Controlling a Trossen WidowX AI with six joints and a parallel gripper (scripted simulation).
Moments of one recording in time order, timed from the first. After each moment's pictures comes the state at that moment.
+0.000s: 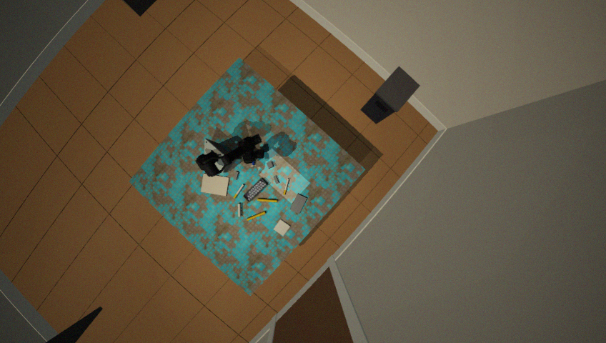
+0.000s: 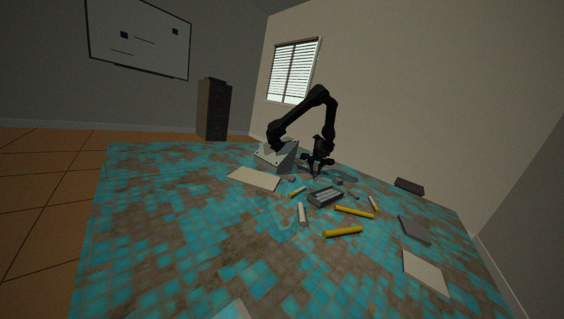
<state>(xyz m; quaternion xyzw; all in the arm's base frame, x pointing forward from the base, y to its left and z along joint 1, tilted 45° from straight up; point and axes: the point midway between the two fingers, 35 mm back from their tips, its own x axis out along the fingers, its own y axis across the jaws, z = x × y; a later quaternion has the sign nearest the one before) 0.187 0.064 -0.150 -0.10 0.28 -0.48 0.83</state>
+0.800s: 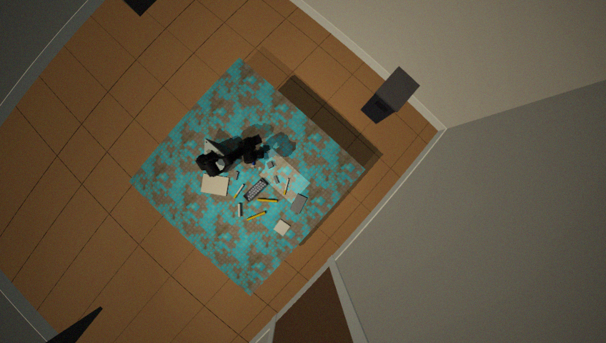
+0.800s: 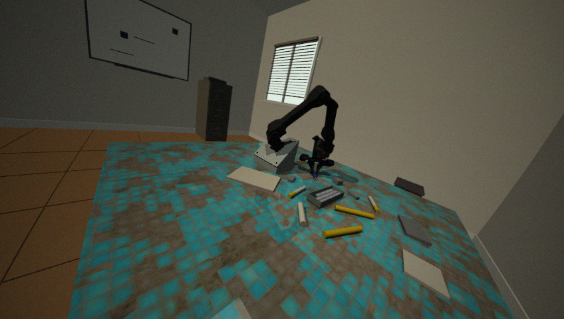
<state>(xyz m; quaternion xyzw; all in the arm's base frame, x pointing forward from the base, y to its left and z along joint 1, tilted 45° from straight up) 0.186 0.059 -0.154 -0.11 0.28 -0.48 0.82</state>
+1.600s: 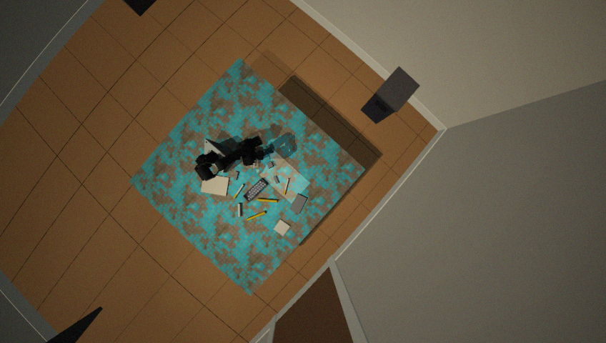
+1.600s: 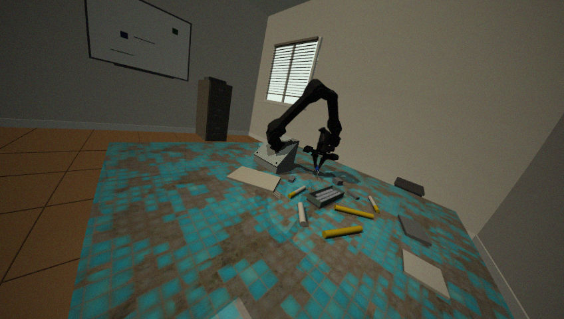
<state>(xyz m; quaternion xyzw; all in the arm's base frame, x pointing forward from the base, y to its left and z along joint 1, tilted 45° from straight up) 0.191 0.089 -0.120 -0.10 0.33 -0.51 0.79</state>
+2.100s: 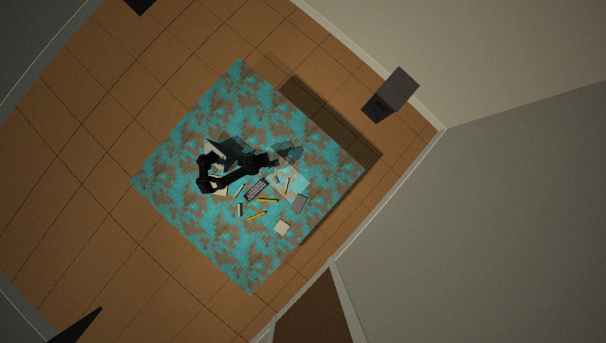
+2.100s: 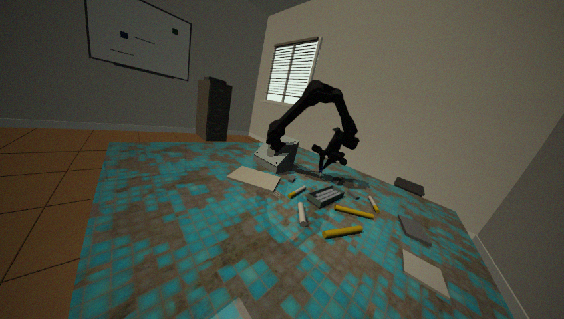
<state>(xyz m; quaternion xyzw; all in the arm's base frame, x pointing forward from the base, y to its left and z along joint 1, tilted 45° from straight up) 0.226 0.093 -0.108 0.00 0.47 -0.58 0.67</state>
